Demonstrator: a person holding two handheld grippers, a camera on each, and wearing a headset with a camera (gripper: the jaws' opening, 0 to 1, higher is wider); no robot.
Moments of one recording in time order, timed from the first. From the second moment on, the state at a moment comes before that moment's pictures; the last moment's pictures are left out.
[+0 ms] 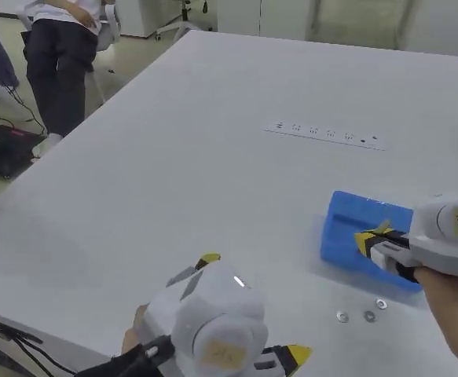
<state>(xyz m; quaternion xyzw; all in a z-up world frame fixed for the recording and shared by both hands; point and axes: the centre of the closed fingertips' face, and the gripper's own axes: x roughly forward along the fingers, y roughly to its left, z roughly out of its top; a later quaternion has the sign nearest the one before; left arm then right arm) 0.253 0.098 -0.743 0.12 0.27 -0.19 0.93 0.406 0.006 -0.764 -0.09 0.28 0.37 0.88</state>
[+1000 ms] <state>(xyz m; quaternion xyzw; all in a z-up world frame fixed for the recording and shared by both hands) 0.254 0.099 -0.741 0.13 0.27 -0.19 0.94 0.372 0.003 -0.689 -0.04 0.21 0.40 0.89</state>
